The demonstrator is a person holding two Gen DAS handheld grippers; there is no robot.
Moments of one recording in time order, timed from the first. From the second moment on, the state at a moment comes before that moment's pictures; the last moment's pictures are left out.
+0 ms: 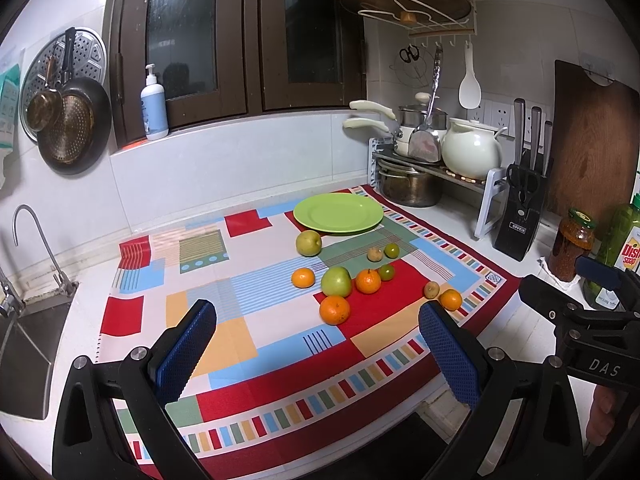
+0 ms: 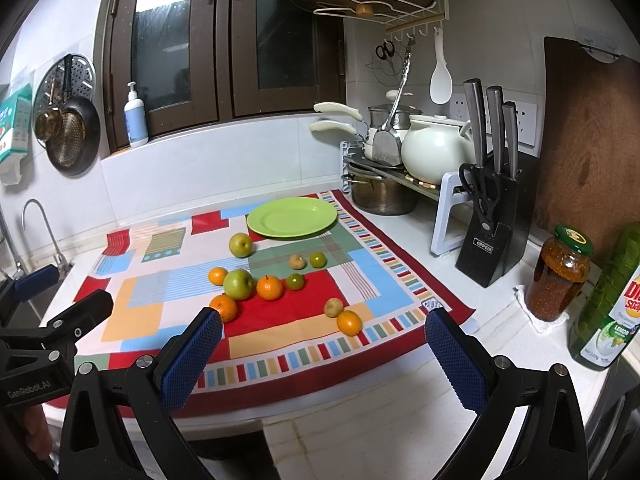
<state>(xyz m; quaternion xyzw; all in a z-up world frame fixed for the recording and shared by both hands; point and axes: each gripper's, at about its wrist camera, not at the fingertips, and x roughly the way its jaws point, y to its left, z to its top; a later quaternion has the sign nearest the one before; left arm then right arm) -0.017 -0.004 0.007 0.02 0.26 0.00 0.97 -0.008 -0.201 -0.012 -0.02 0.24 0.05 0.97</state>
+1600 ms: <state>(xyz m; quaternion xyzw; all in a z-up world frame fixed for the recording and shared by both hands) 0.152 -0.007 -0.121 0.05 0.42 -0.05 0.90 0.158 -0.207 -0.140 0.00 0.42 0.01 0.91</state>
